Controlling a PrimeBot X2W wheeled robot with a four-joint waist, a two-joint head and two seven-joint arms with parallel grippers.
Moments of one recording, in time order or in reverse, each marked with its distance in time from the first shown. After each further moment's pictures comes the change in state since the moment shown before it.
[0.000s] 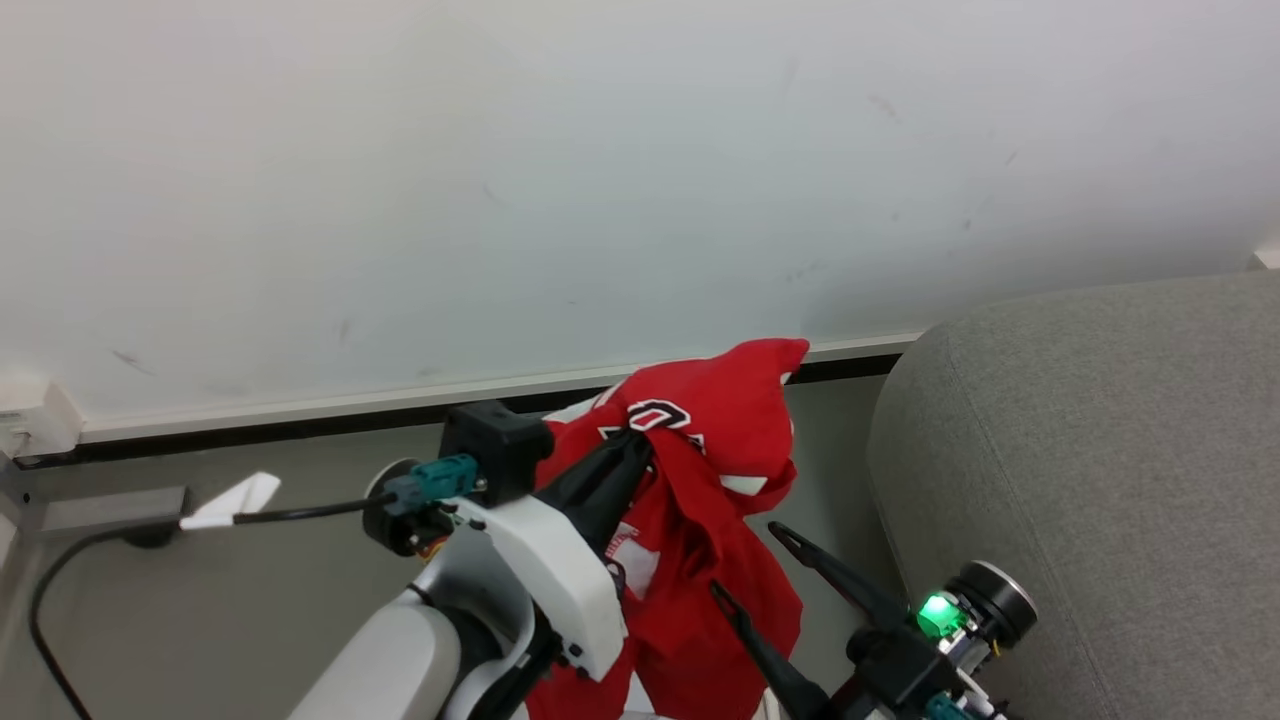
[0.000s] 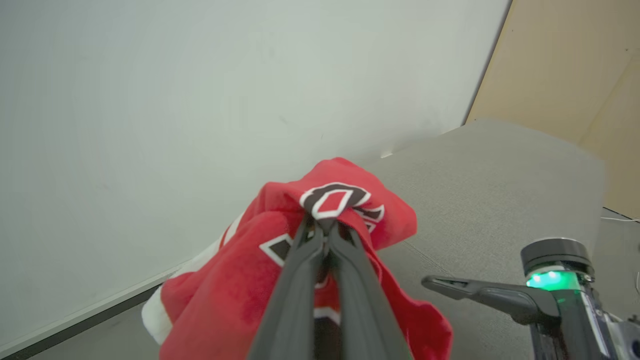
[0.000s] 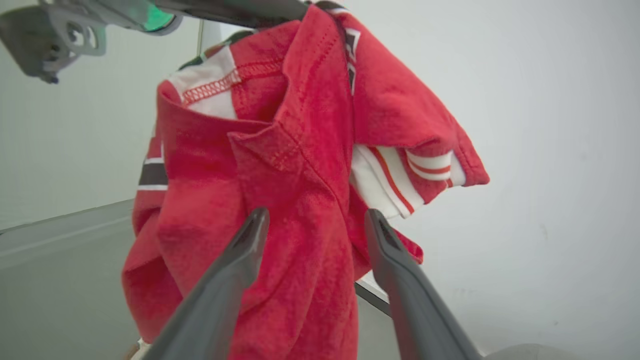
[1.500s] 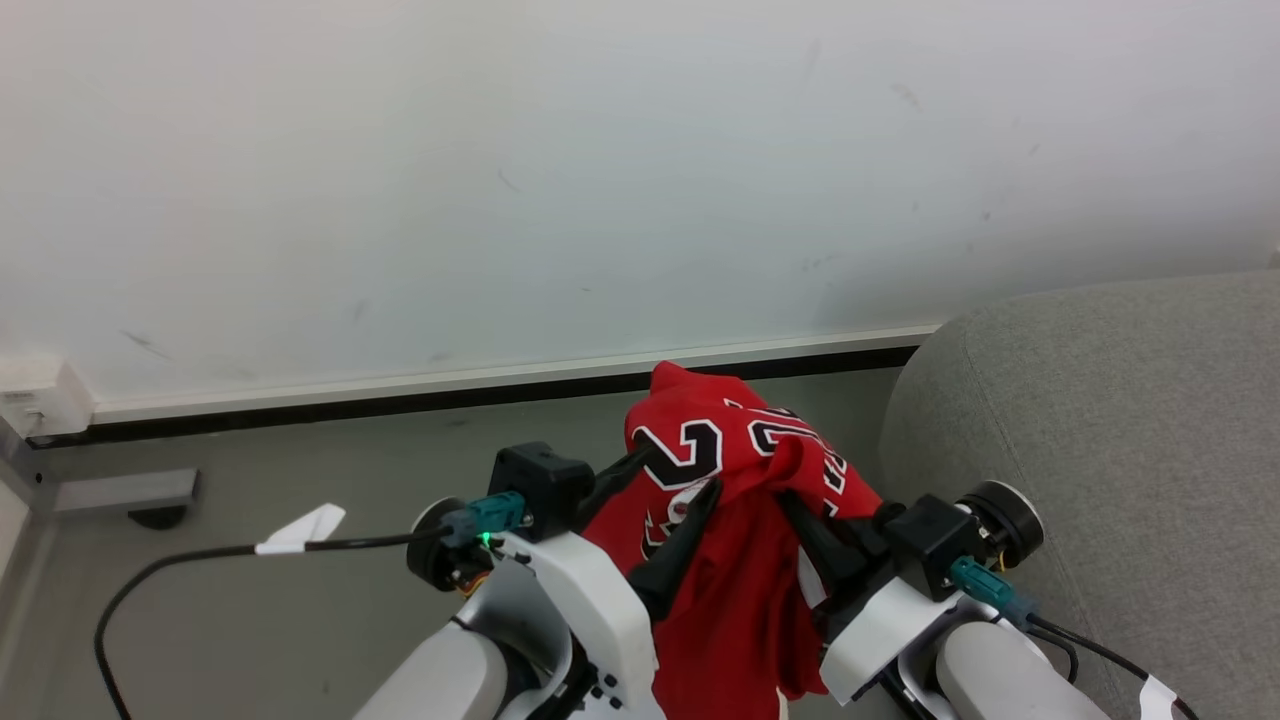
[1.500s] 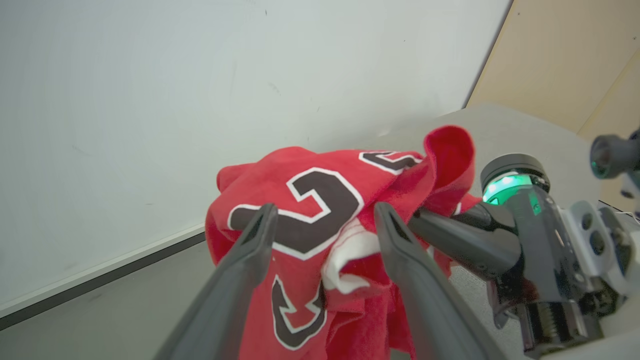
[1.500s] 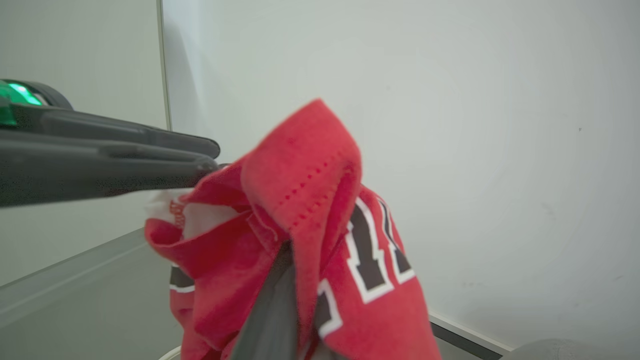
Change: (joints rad) left arm 0.003 -0.037 -0.085 0.112 -0.005 0.005 -0.072; right arm -0.229 0.031 0.032 0.213 0.240 0.000 0.000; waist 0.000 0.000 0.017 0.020
